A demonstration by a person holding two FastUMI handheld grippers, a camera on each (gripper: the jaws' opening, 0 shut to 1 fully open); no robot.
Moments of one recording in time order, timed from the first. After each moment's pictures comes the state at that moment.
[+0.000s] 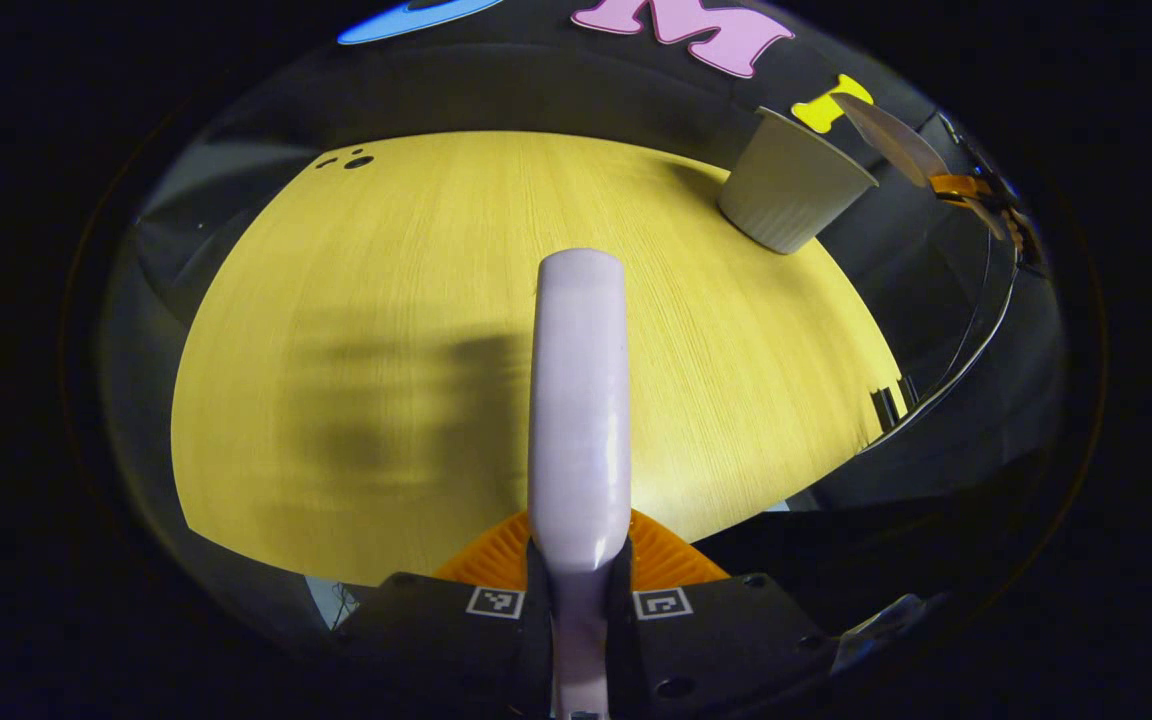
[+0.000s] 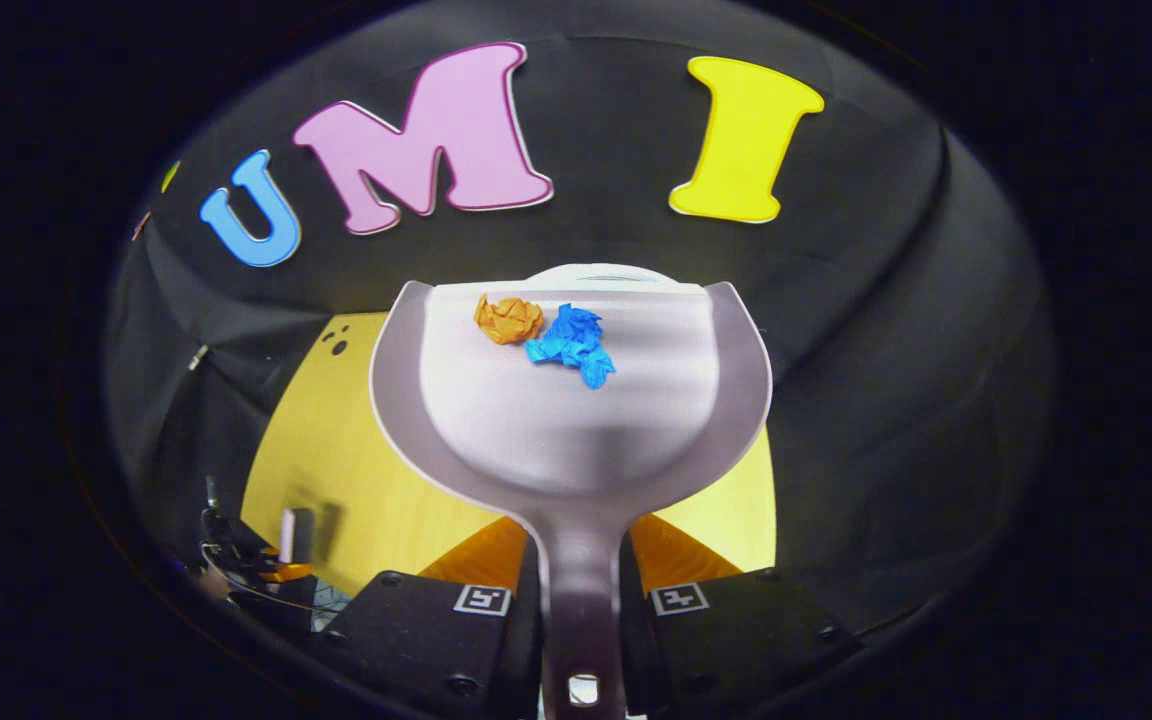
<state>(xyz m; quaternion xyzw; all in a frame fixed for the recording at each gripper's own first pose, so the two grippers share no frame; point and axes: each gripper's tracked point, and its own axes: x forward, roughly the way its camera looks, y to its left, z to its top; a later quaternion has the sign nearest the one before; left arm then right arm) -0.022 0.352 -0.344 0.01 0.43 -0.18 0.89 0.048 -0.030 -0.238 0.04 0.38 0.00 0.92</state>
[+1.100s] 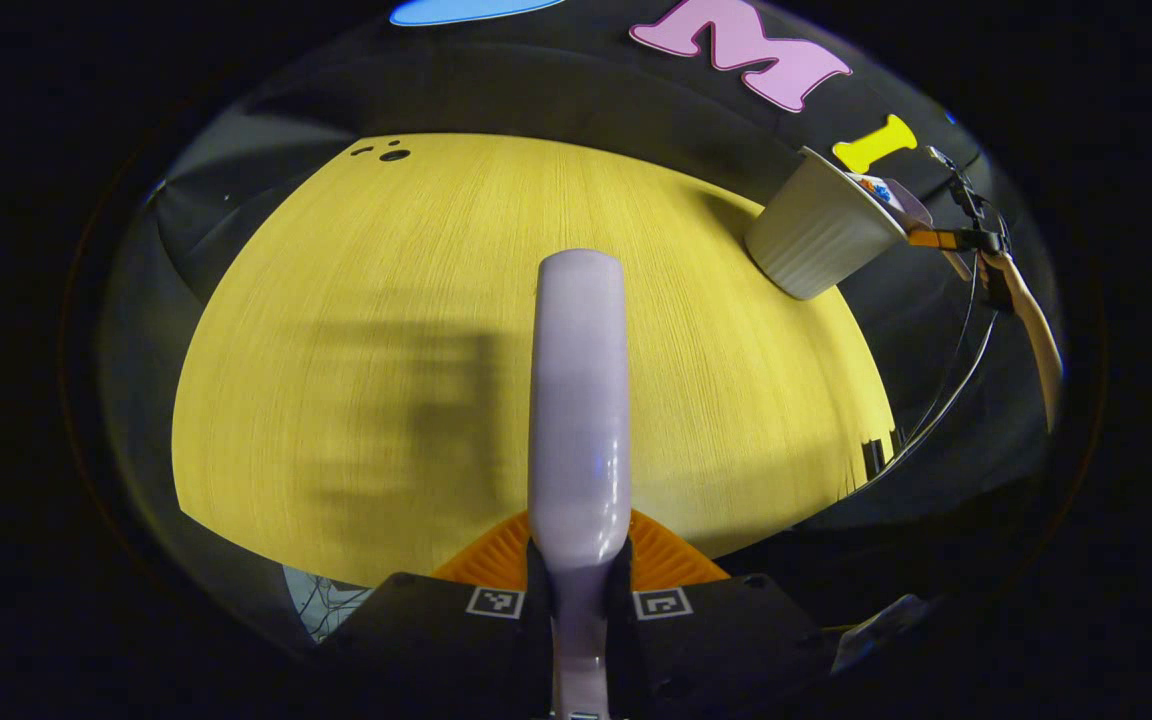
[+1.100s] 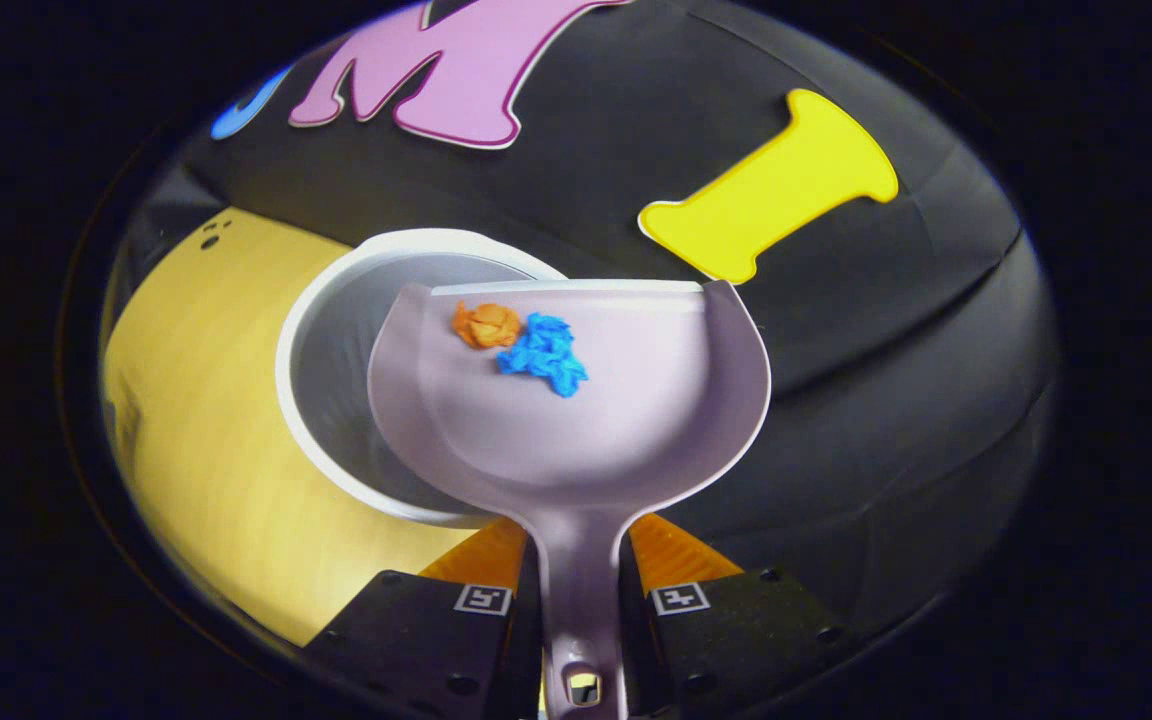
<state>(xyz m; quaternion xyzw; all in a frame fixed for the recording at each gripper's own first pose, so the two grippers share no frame) 0.045 0.340 -0.293 -0.05 0.43 -0.16 0.89 0.057 -0.083 -0.240 -0.24 0.36 -0.11 0.90</state>
